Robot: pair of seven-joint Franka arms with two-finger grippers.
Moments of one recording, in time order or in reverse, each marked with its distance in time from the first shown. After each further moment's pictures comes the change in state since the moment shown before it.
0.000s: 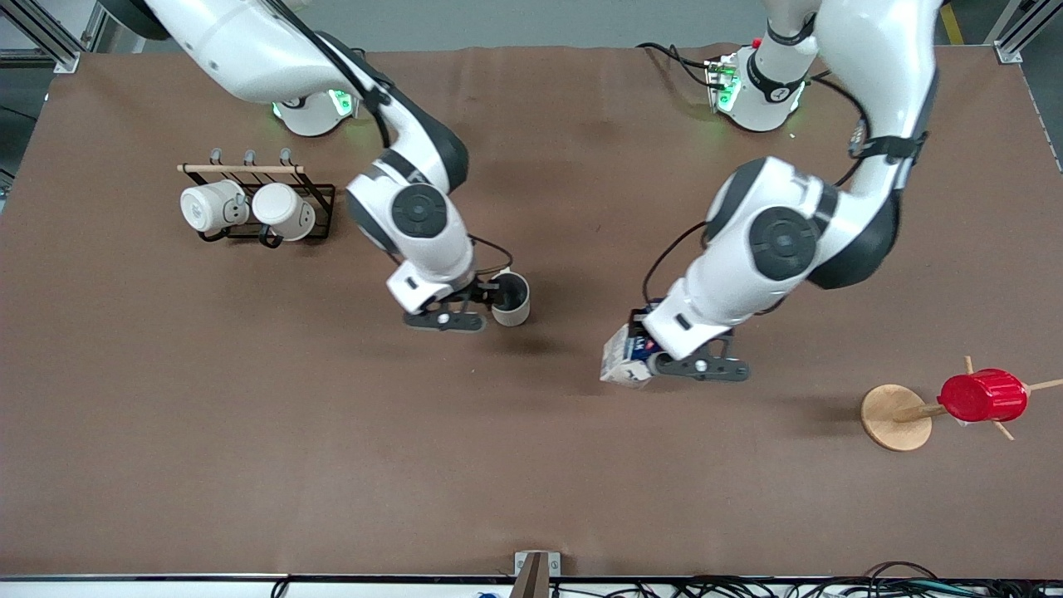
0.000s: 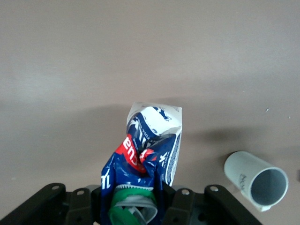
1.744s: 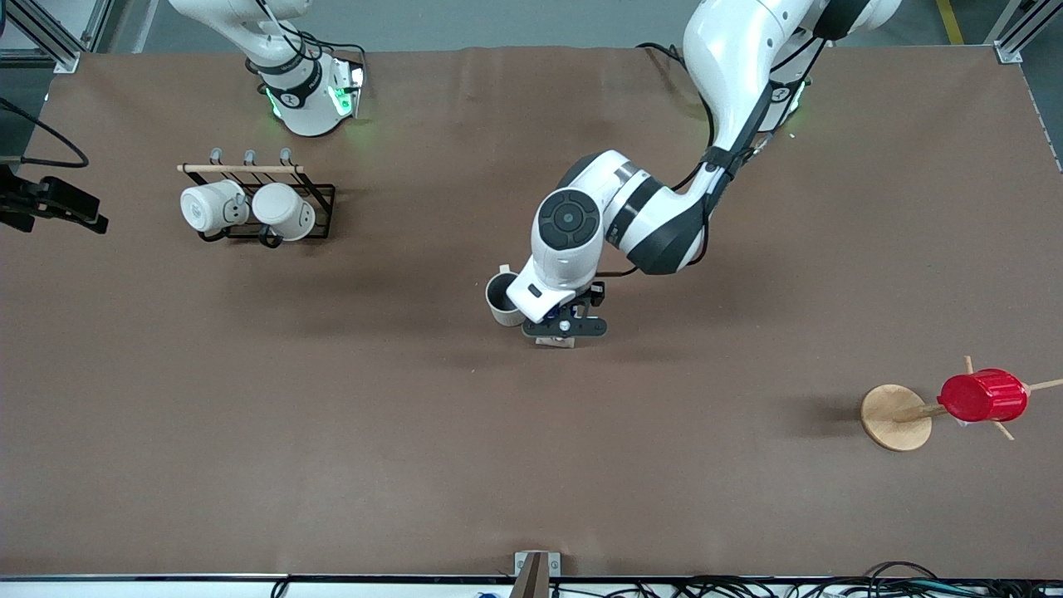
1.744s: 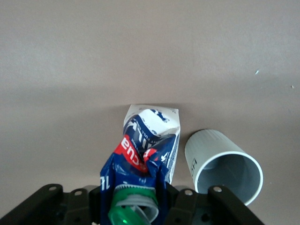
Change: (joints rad) left arm -0.370 0.140 0.174 0.078 -0.013 -0.033 -0.266; right arm -0.140 -0.519 -0.634 0.100 0.296 -0.598 -0.971
